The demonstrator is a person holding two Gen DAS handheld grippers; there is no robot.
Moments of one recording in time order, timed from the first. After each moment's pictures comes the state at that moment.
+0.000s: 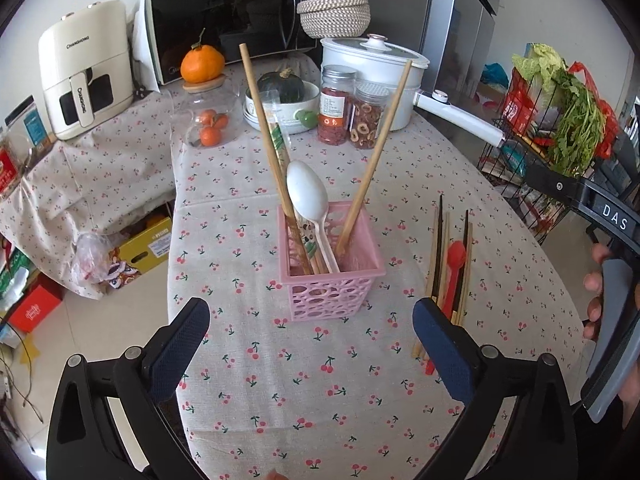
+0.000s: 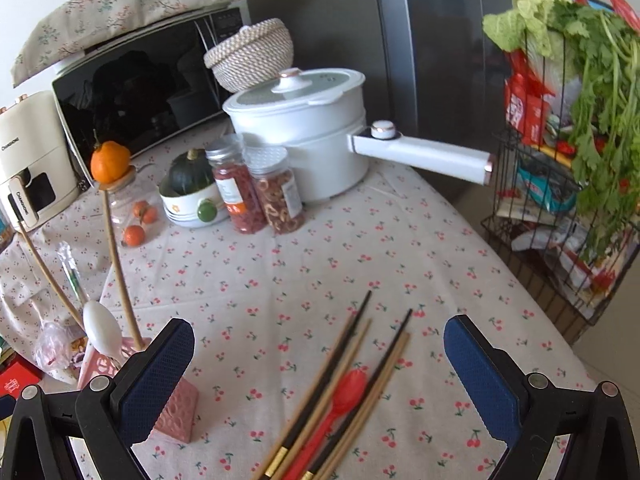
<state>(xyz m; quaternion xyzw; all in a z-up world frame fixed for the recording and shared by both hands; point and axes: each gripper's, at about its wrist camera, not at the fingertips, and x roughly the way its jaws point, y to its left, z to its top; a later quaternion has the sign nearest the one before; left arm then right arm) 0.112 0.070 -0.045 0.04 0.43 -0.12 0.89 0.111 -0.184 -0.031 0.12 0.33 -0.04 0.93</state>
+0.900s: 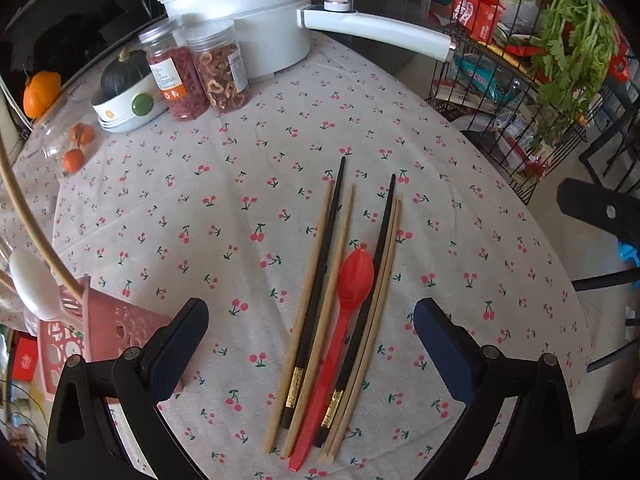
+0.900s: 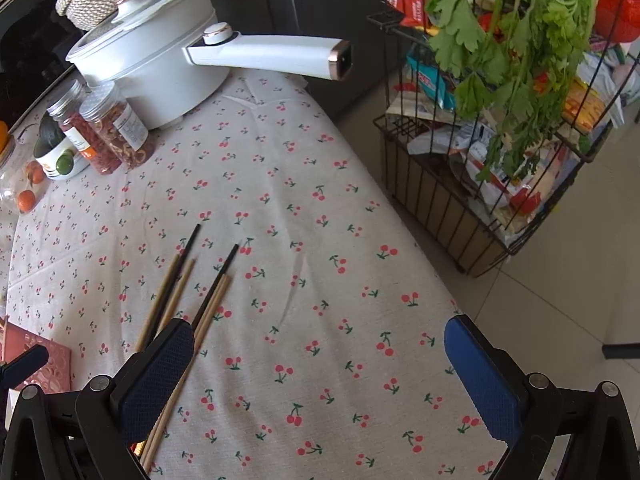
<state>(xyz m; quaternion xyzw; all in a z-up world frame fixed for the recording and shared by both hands) 0.194 -0.131 -0.113 0.12 0.53 -0.17 0.82 0.129 -0.320 -0.073 0.15 0.49 -0.12 0.85</state>
